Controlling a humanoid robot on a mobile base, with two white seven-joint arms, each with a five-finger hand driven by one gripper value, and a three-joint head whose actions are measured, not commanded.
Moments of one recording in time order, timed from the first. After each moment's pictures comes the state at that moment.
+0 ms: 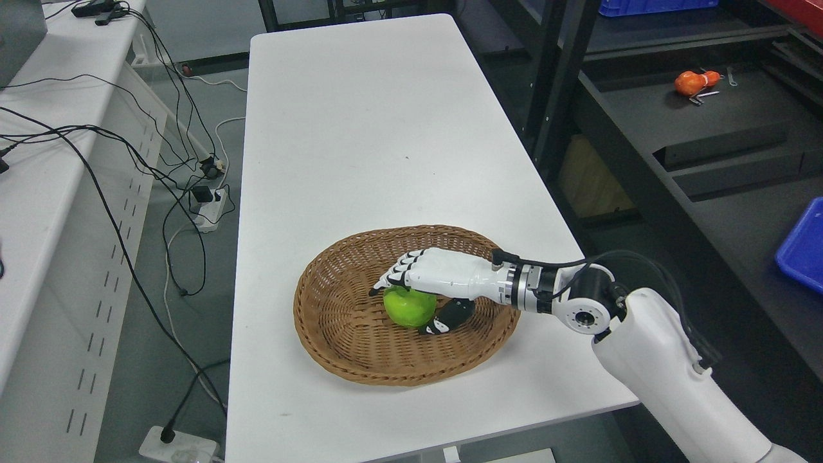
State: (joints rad) left arm 0.04 0.00 -0.06 -0.05 0.05 -0.03 -0.14; right arm -0.51 -0.34 0.49 -1.43 0.62 -0.57 0.53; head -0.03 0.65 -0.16
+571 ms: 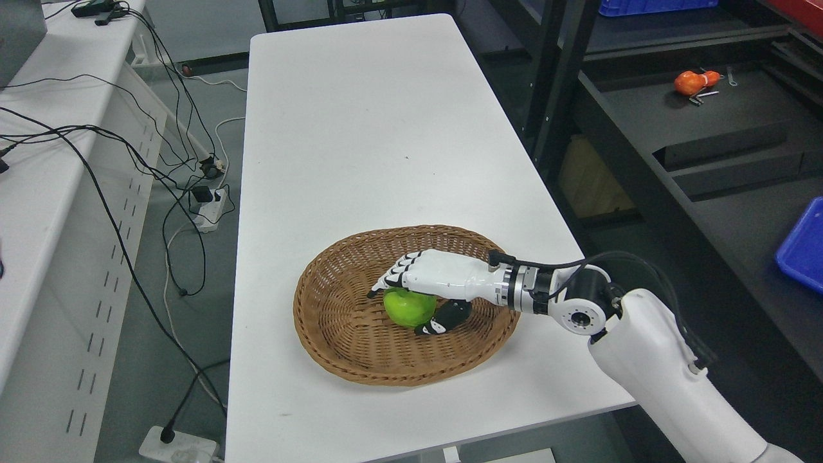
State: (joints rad) left arm 0.04 0.00 -0.06 -0.05 0.05 -0.03 -0.14; right arm -0.51 -0.33 0.49 -1.42 0.62 -0.56 0.53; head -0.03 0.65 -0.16
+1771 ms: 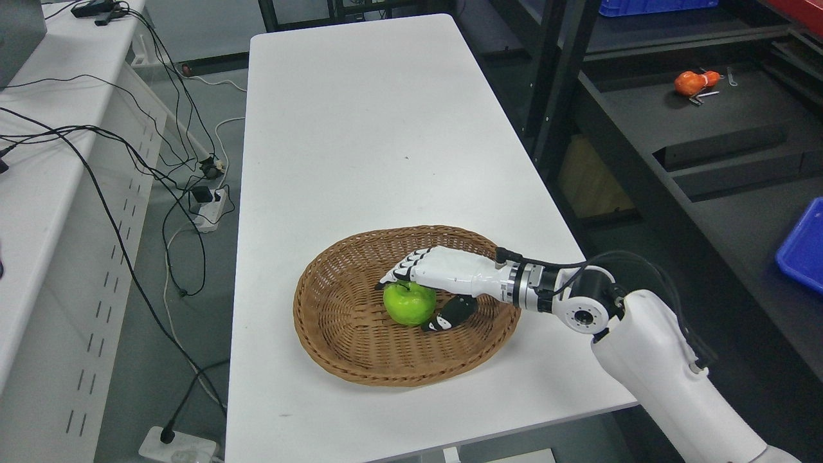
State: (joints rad) left arm 0.04 0.00 -0.06 -0.05 0.05 -0.03 -0.14; right arm -0.50 -0.32 0.47 -1.37 0.62 -0.56 0.51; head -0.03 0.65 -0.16
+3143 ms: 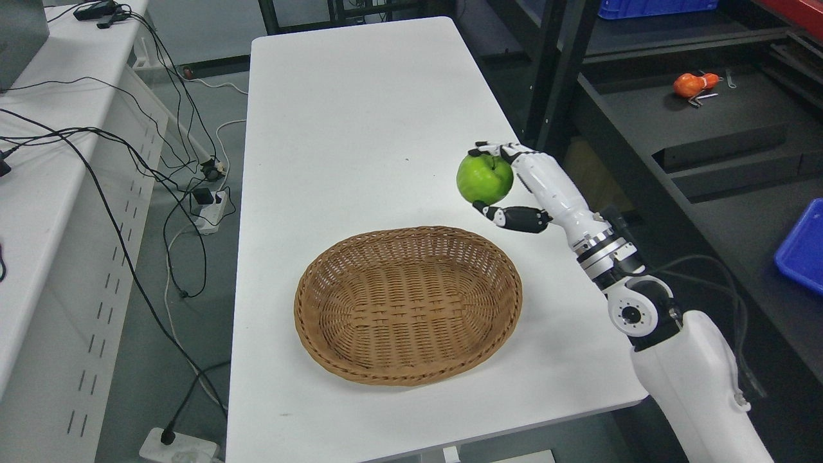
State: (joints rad) left arm 0.04 0.00 -0.06 -0.05 0.05 -0.03 -0.14; right arm -0.34 -0.29 0.15 -1.47 0.59 -0.30 -0.12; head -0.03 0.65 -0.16
